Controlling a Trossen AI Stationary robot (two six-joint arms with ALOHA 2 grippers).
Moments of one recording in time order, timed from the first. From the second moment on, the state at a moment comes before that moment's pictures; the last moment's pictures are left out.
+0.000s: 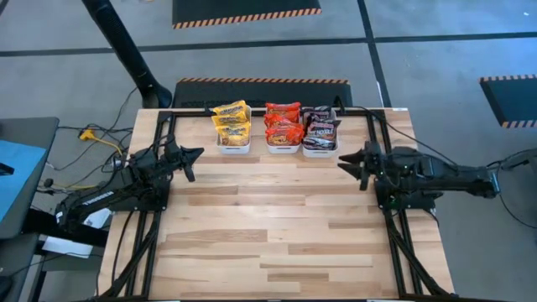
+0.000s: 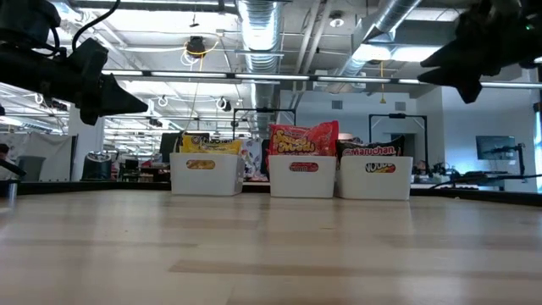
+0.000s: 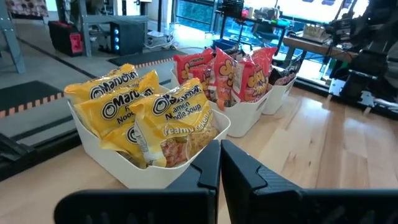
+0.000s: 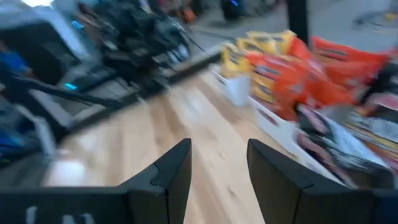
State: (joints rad) left arm 0.45 0.02 0.06 -0.11 -0.16 -0.17; right arm -0.10 0.25 0.33 -0.29 0.17 0.40
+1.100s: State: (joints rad) left arm 0.45 0.02 0.06 -0.11 -0.16 0.04; right arm -0.08 0.02 0.01 0.01 -0.05 0.44
